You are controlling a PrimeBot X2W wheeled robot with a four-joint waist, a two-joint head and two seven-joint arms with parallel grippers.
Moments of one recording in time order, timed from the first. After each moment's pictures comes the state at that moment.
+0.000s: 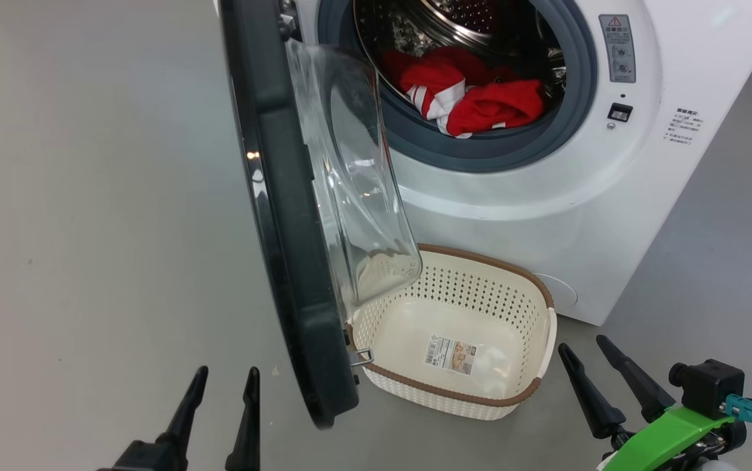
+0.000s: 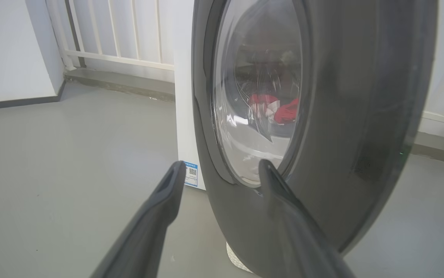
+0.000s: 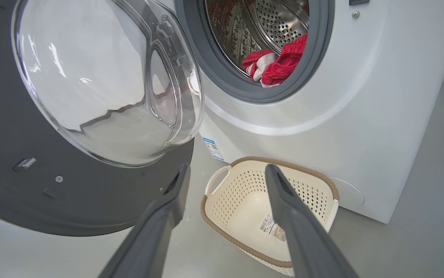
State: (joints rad) left arm 0.00 0.04 -0.14 0.17 -0.24 0.00 -0.25; right arm -0.11 -0.32 0.38 0.35 0.79 0.12 -0.25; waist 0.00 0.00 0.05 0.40
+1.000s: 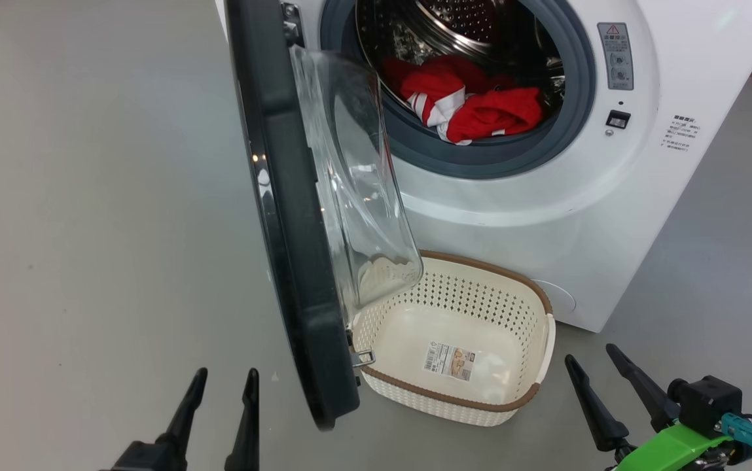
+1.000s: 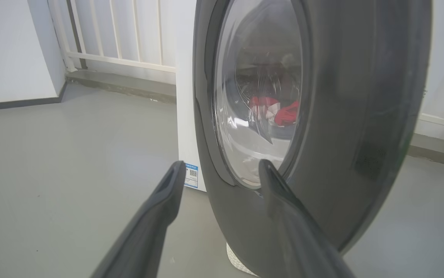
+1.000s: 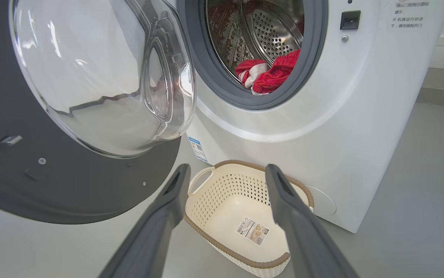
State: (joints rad) left arm 0.00 0.04 -0.14 0.18 -0.24 0.00 -0.25; right arm -0.04 -0.24 0.25 0.33 0.54 0.12 -0.25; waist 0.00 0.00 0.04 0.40
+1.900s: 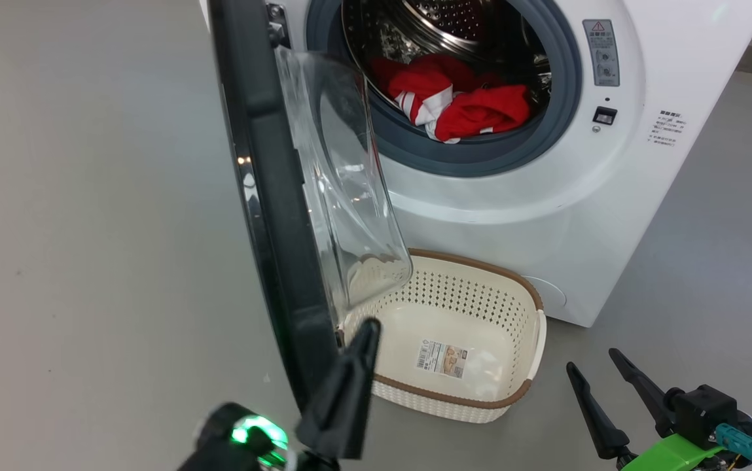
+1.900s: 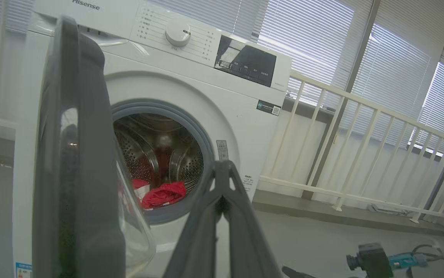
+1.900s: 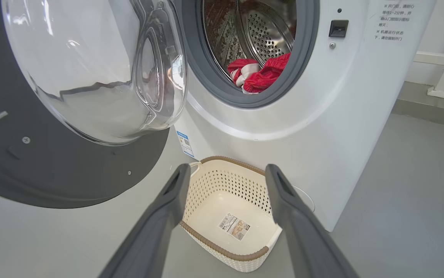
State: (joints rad) left arm -0.07 0.05 -0.45 -0.24 -0.39 0.01 -0.26; right arm 0.00 -0.23 0.20 0.31 0.42 0.12 -0.25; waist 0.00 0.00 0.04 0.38
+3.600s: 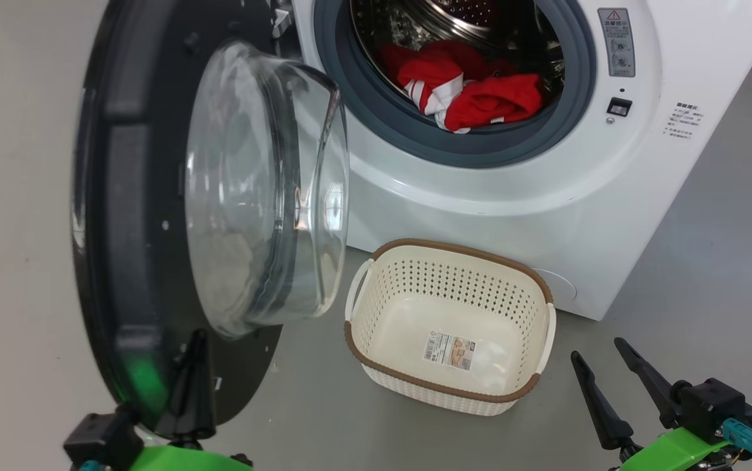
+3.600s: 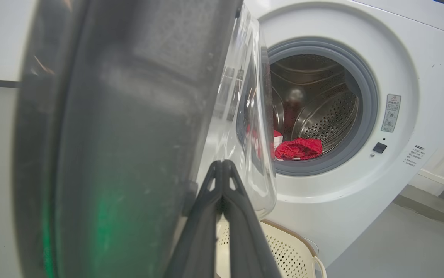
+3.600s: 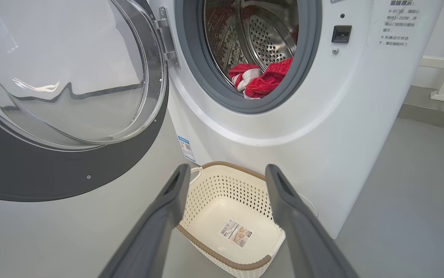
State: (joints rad) left arm -0.07 0.04 -0.12 0.14 -0.43 0.05 -0.26; right arm 0.00 -0.22 0.17 0.28 0.39 0.12 -0.25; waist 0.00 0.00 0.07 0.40
